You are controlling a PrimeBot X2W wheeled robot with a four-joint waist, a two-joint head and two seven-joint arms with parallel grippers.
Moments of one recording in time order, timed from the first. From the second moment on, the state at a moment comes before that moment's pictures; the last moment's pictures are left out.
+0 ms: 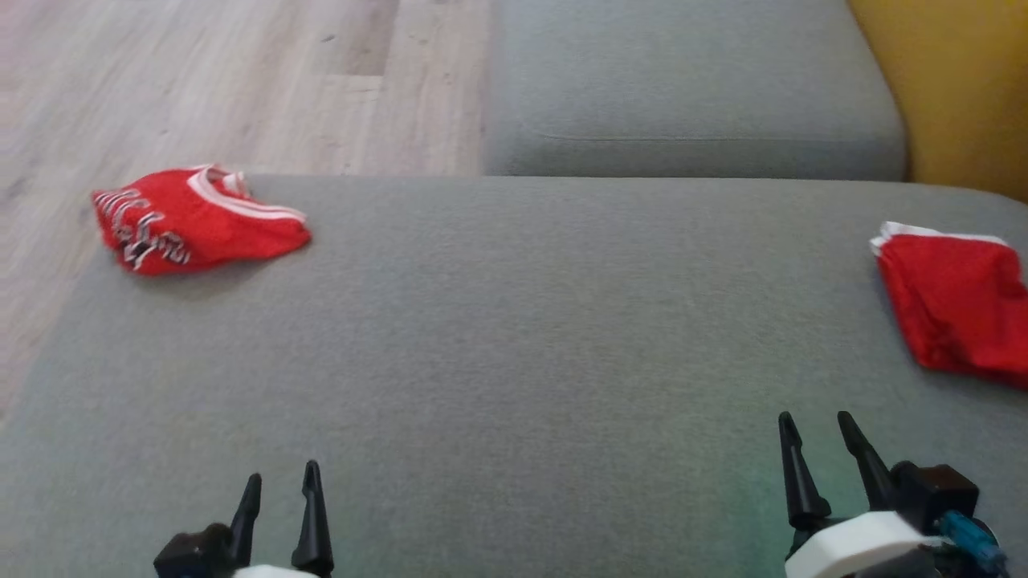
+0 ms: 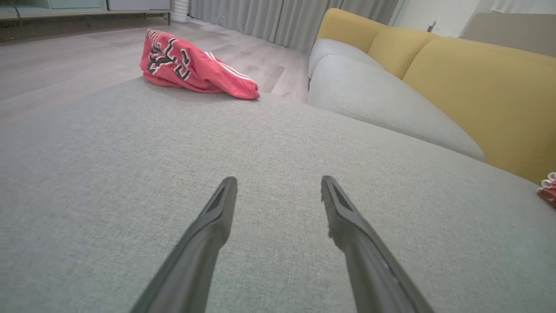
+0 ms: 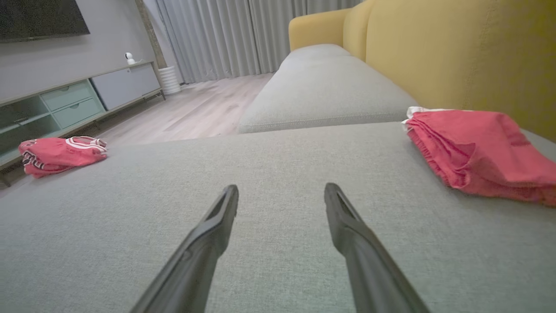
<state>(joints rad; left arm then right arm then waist) 0.07 0.33 -0.52 0.21 -0.77 0.26 -0.23 0.11 -0.04 0.01 0.26 0.18 0.12 -0.14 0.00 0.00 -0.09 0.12</state>
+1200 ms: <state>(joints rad) 0.11 0.34 -0.40 0.12 -0.74 0.29 -0.25 -0.01 -0.04 0.18 0.30 0.22 0.12 -0.15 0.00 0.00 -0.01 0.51</state>
